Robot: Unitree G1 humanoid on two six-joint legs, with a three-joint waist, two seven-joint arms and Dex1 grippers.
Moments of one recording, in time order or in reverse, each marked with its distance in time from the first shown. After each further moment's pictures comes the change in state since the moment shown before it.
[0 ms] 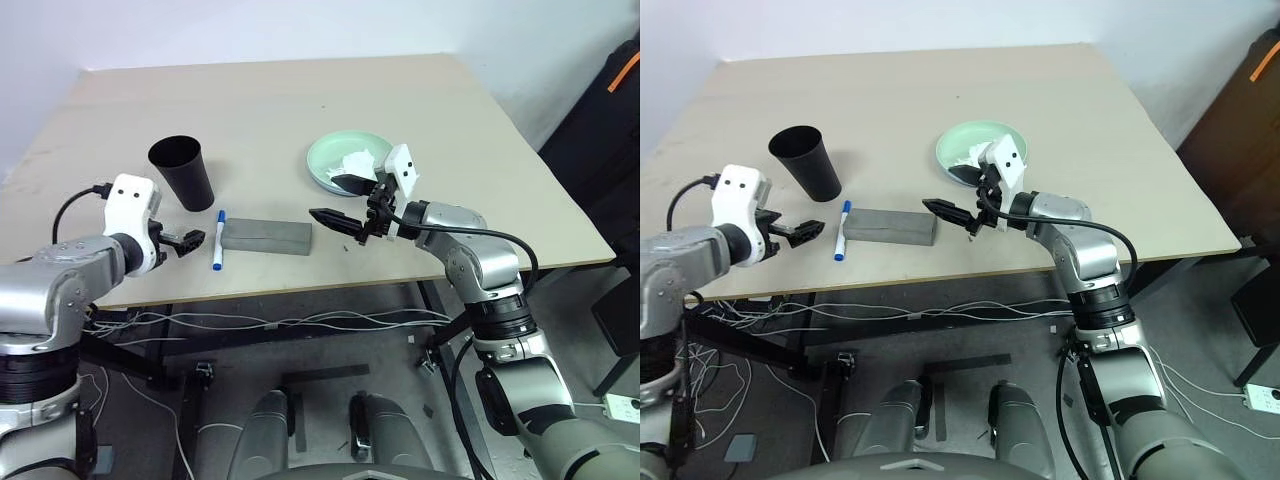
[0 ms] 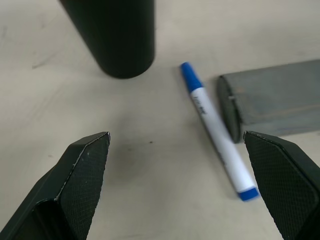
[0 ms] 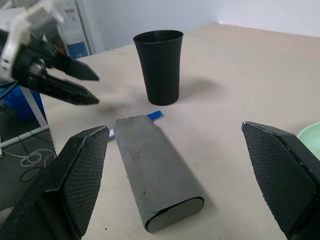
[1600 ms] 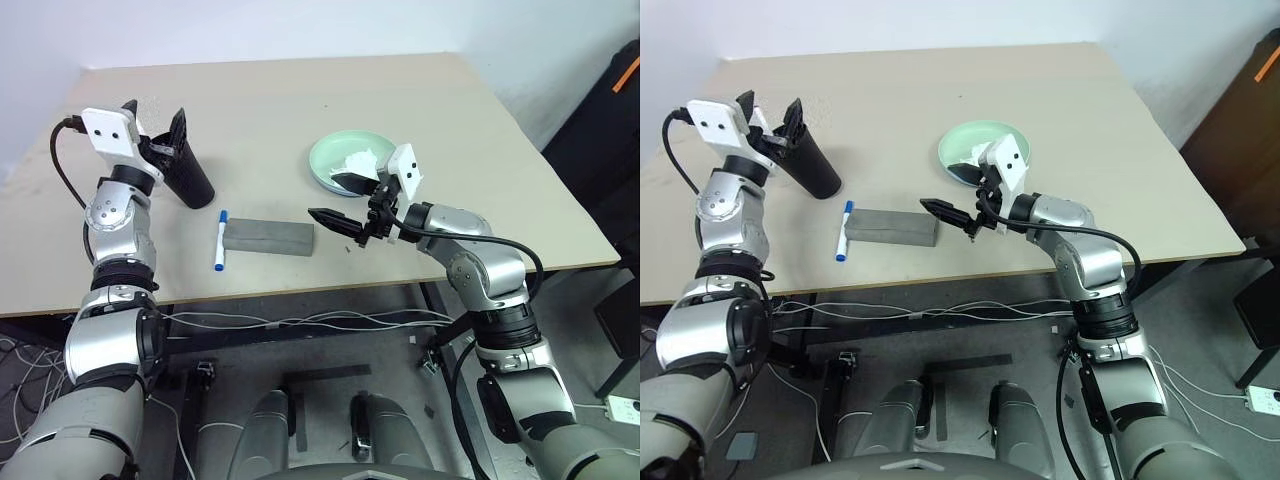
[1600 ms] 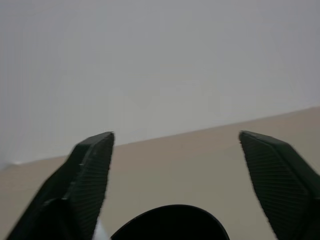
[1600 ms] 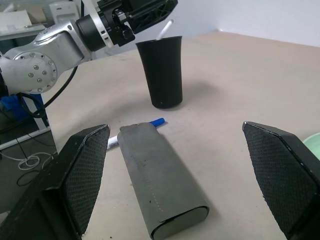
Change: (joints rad) left arm -0.532 -0.200 0.069 1.301 0.265 -1.713 -0.173; right arm 0.038 0.000 -0.004 -0.106 0.020 0.037 -0.042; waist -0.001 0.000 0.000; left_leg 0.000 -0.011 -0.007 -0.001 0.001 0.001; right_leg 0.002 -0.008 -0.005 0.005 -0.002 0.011
